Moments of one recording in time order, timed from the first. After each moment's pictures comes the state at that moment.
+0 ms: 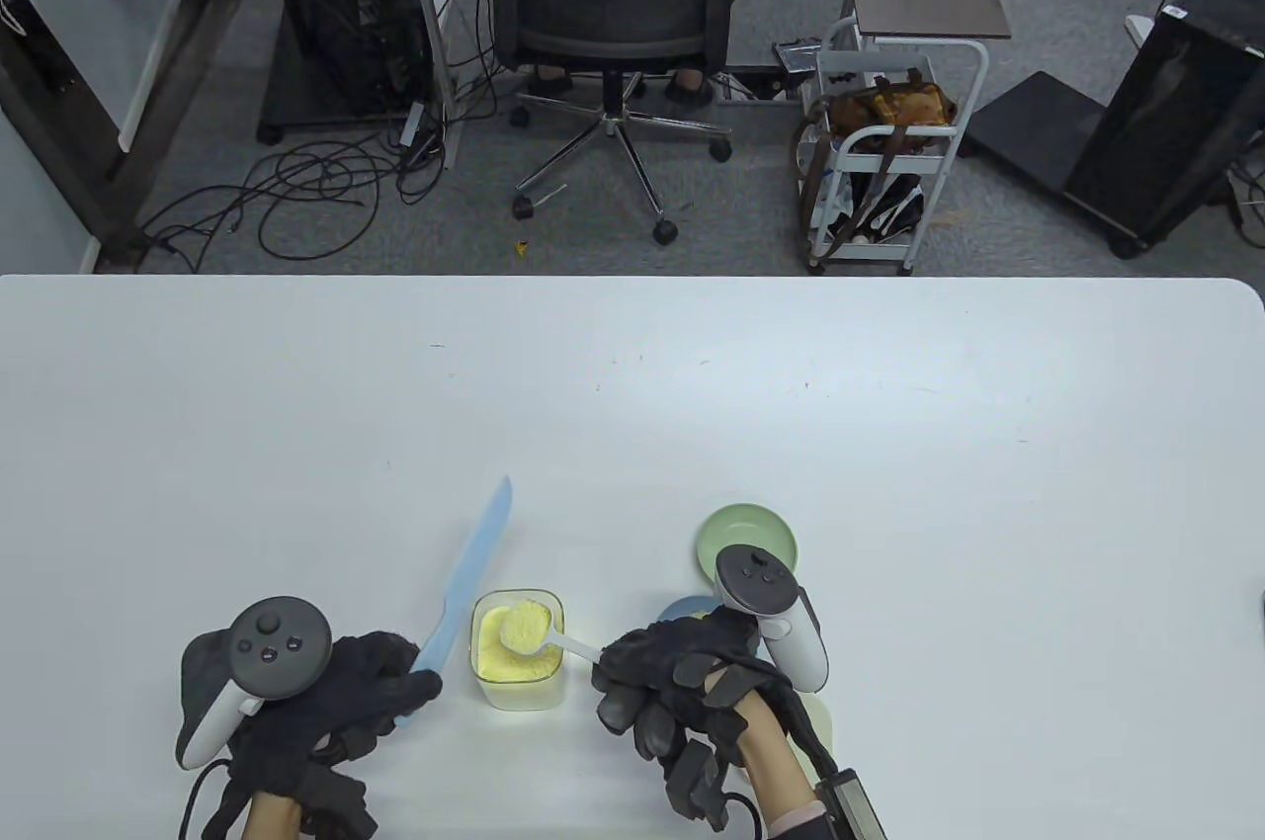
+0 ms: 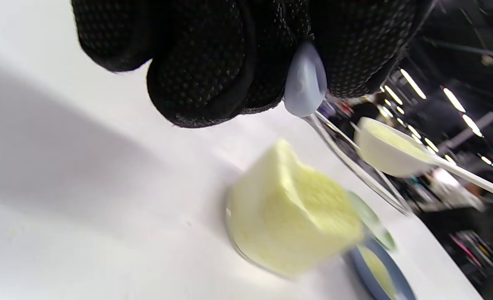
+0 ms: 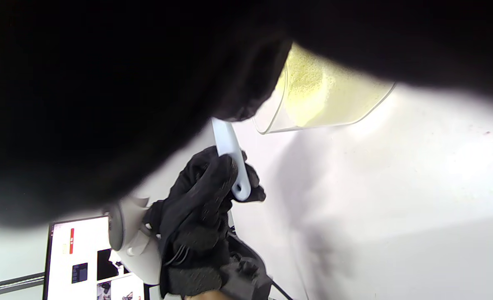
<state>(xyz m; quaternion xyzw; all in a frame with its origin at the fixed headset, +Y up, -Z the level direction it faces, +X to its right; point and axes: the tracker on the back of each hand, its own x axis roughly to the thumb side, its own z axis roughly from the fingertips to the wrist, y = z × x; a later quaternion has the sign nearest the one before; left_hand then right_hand) -0.297 -0.707 -0.213 -0.12 0.00 0.32 0.94 0.045 -0.725 -0.247 0.14 0.37 0.66 0.64</state>
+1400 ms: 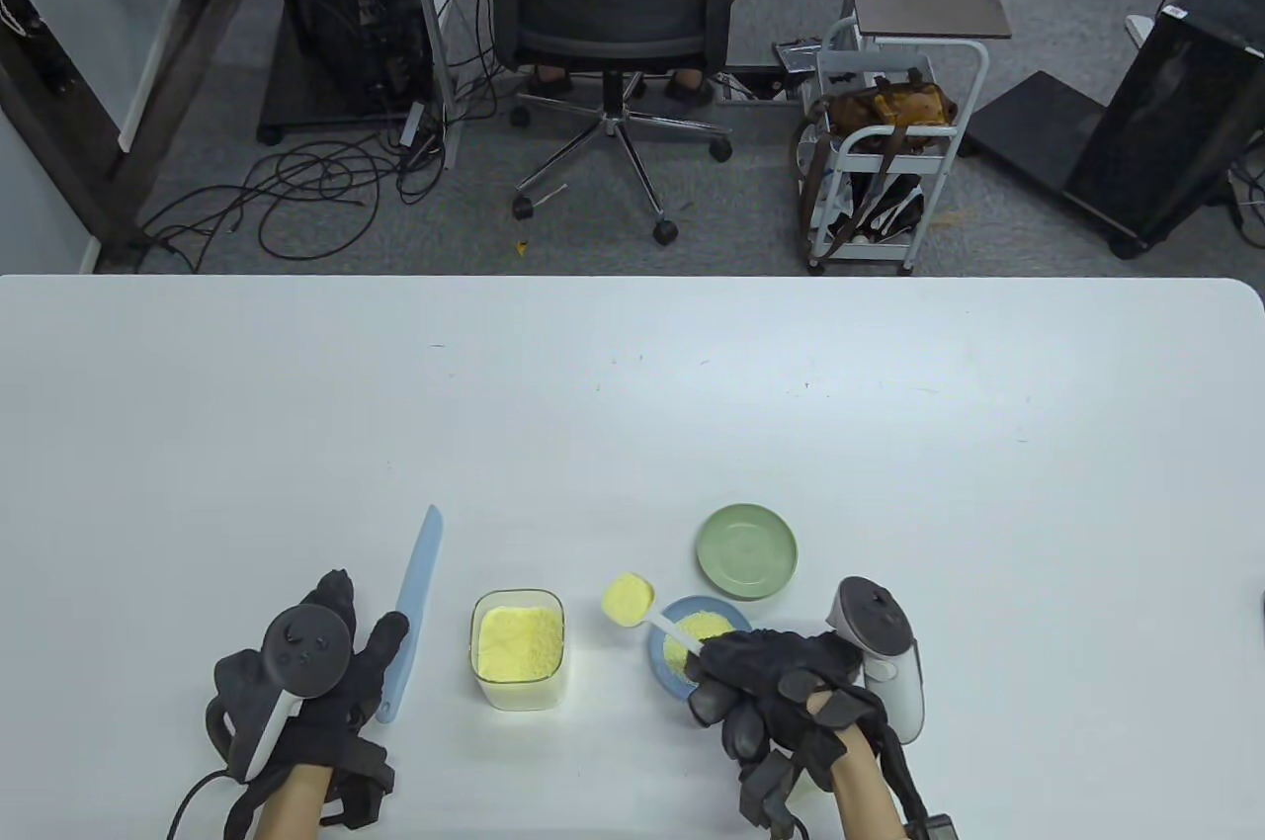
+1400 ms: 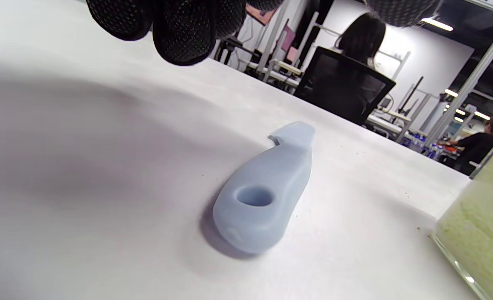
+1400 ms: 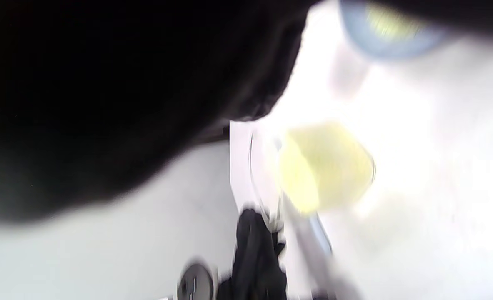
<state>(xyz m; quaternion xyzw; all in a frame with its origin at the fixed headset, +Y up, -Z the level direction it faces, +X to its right) -0.302 -0.748 -0.220 -0.03 0.14 0.19 0.97 0.144 -0.745 -0.228 0.00 0.24 0.64 0.73</state>
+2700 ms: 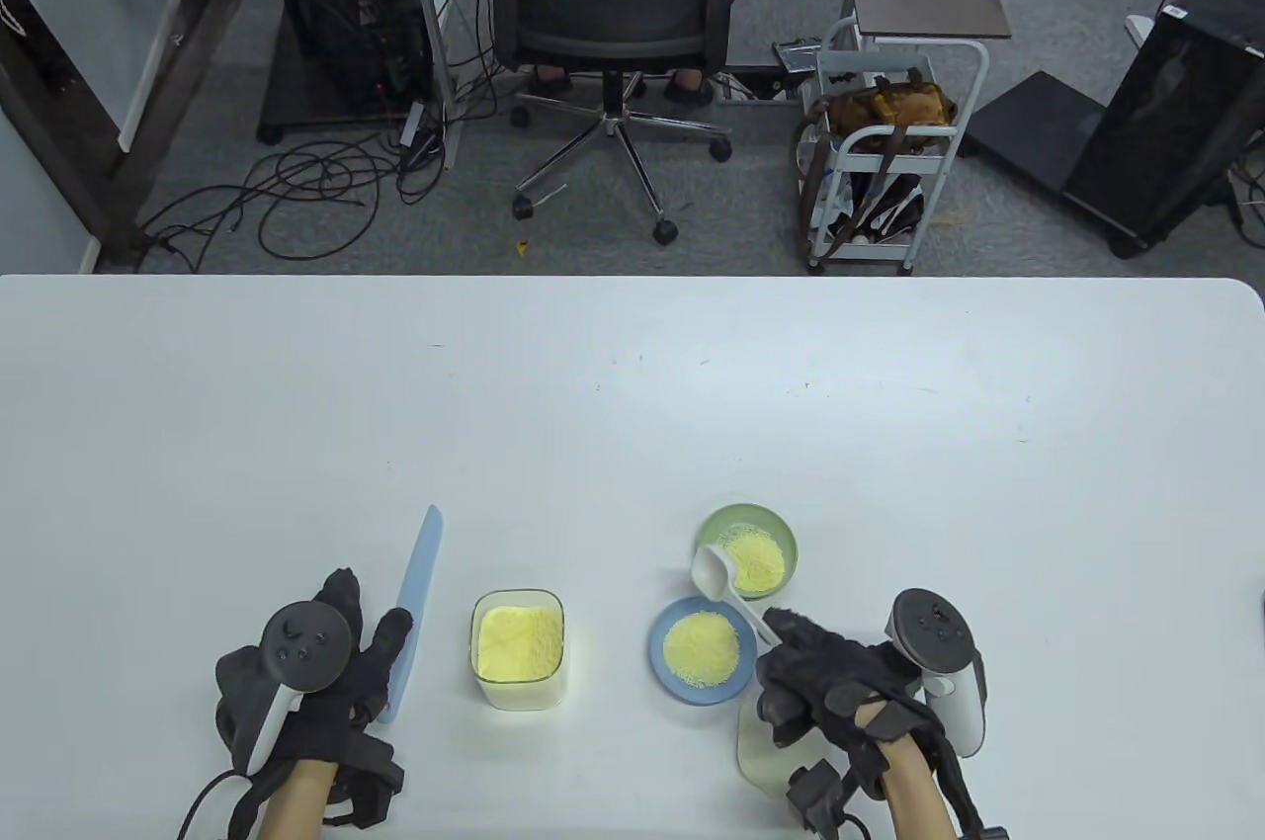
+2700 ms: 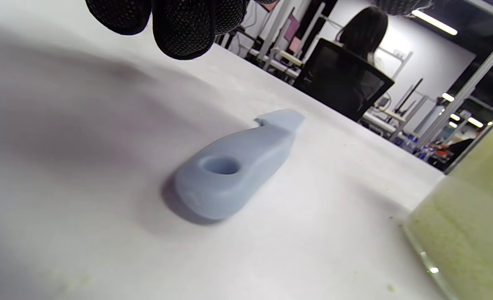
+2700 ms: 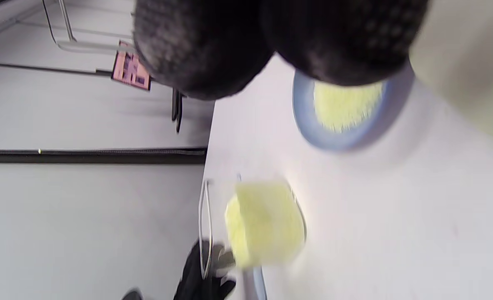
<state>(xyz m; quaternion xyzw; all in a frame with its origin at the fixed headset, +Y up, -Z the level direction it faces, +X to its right) -0.300 -0.752 -0.222 -0.04 0.13 0.24 0.96 0.162 -0.752 -0.218 0.05 0.25 0.72 0.65</state>
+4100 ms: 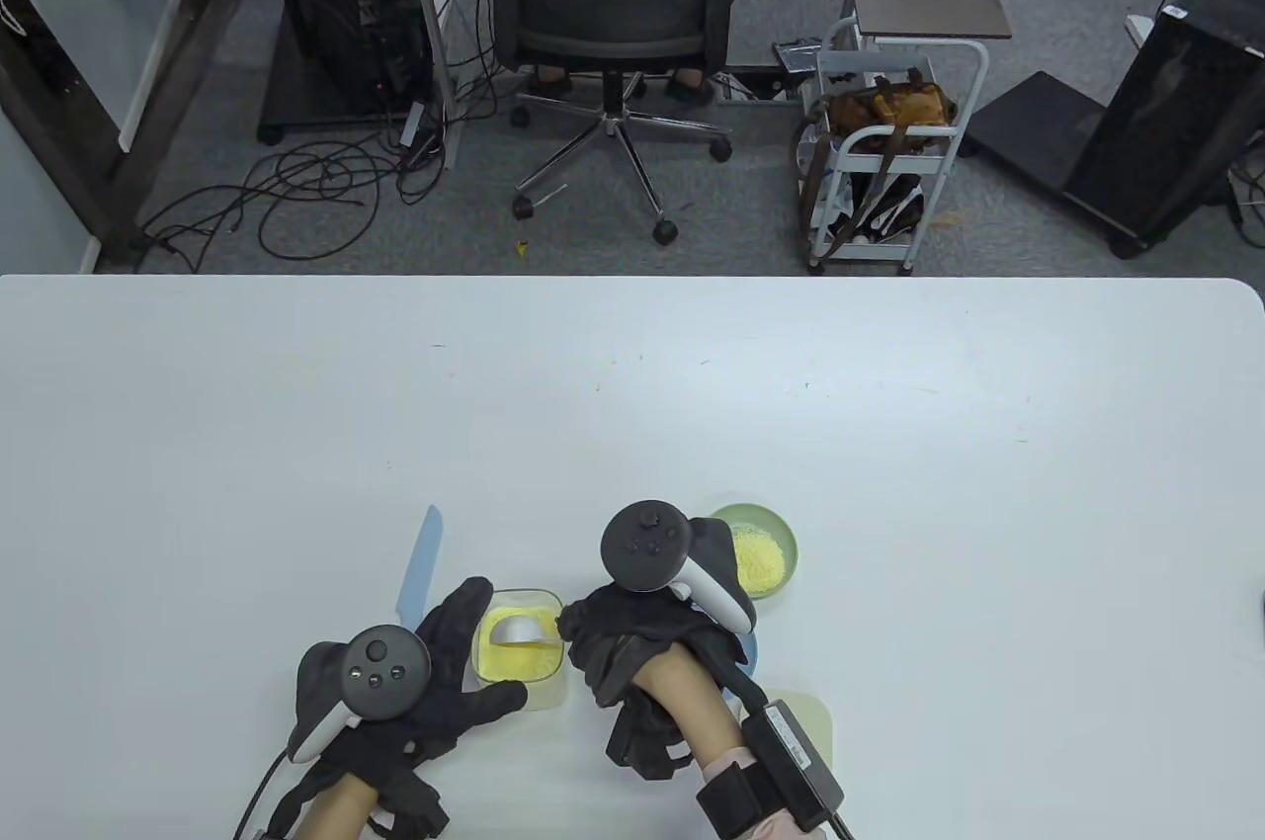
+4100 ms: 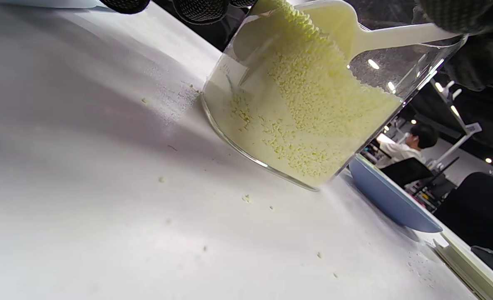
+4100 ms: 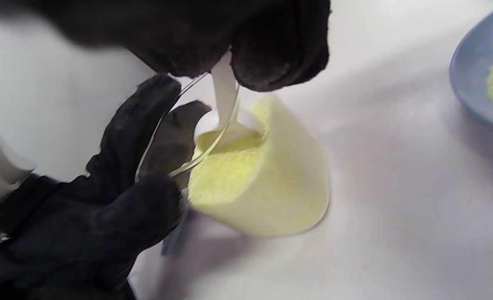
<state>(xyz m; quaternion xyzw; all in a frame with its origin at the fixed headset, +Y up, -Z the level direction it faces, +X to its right) -0.236 -0.767 -0.223 -0.10 -0.14 0.28 0.94 -0.009 -0.689 -0.276 0.15 0.28 0.88 0.35</state>
